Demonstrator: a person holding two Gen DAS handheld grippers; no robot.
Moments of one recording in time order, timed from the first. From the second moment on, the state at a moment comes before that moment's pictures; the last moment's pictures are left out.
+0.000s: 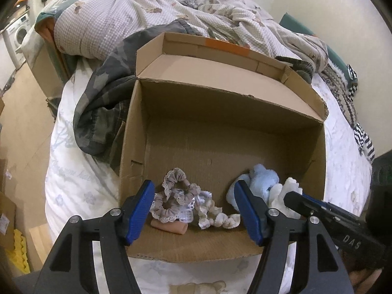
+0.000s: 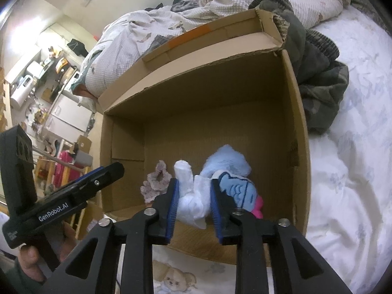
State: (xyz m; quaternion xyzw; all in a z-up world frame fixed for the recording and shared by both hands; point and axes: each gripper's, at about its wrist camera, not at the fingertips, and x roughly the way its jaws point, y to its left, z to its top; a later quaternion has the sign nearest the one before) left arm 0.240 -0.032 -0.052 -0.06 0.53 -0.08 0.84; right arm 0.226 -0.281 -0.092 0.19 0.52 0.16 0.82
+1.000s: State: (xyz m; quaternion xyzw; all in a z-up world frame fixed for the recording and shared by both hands) left arm 0.149 -0.058 -0.175 0.07 0.72 -0.10 0.68; right arm 0.218 -0.303 -0.081 0.23 0.50 0.14 0.82
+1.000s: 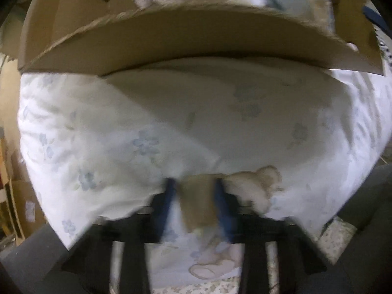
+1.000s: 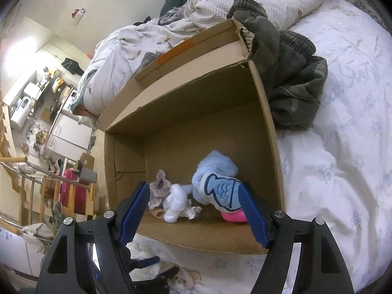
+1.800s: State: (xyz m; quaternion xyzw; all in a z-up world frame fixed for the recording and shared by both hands) left arm 0.238 -0.033 0.011 -0.04 0.51 -0.06 0.86; right arm 0.216 -0.303 -0.079 0.25 0.50 0.14 0.82
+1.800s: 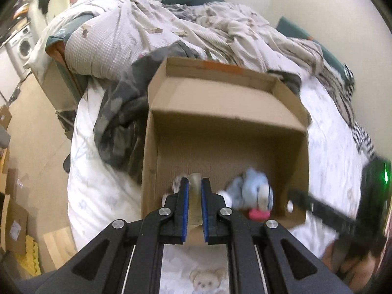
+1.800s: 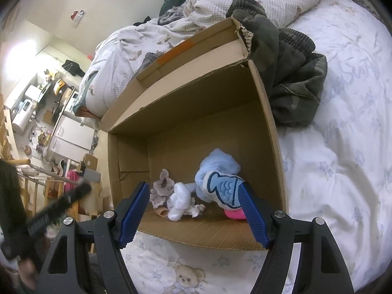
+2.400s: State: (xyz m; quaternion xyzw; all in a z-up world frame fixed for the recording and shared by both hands) left arm 0.268 -0.046 -0.060 -0.03 0.55 -0.03 0.83; right arm 0.219 -0.299 -0.078 0.24 0.50 0.15 0.82
